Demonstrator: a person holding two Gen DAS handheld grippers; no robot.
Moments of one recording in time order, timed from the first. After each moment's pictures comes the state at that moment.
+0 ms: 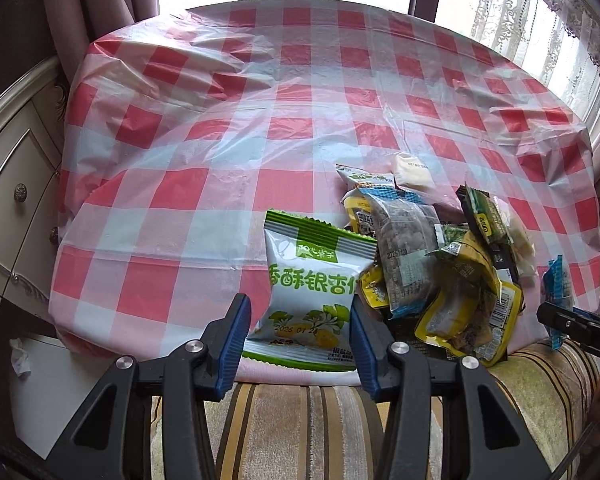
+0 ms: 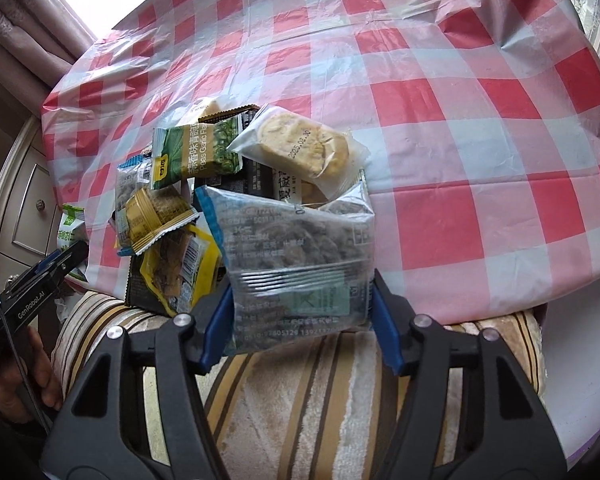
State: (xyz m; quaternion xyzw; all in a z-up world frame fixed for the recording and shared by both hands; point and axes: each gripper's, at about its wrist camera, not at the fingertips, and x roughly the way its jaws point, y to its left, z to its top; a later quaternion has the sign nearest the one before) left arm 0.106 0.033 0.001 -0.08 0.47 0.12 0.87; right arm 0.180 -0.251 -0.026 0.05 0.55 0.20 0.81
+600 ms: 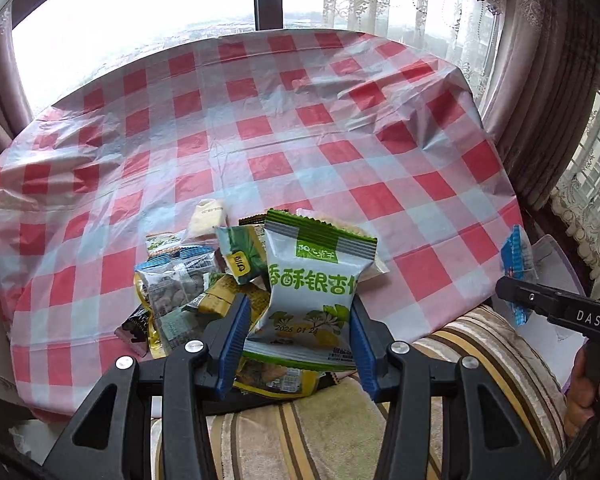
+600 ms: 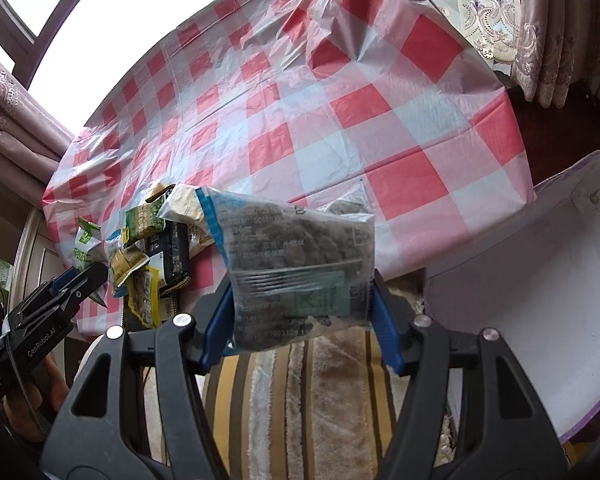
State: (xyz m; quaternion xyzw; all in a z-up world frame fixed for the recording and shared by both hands) left arm 0.144 -0.135 0.040 0.02 0.45 -0.05 0.89; right arm 0.157 -0.388 -0.007 0.17 0.50 0.12 0.84
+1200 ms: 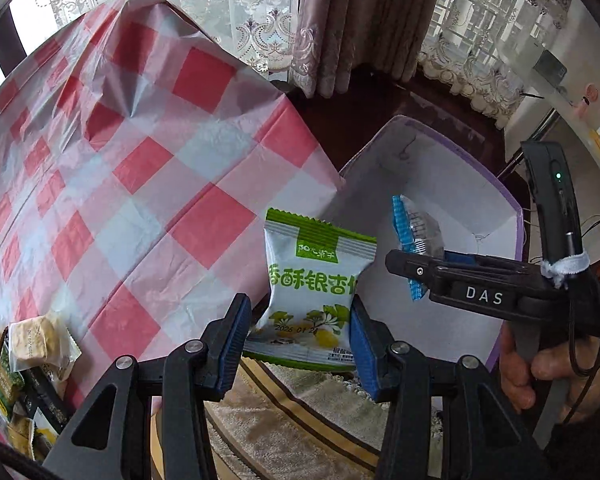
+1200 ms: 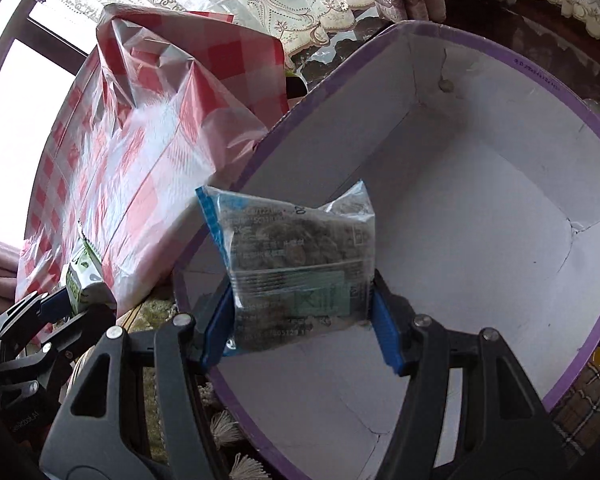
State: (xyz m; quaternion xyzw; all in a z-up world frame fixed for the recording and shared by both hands) left arm 0.170 -0.381 -0.016 0.17 0.53 -0.29 0.78; right arm 0.126 -0.557 -0.093 0.32 0.52 -0.03 0.79
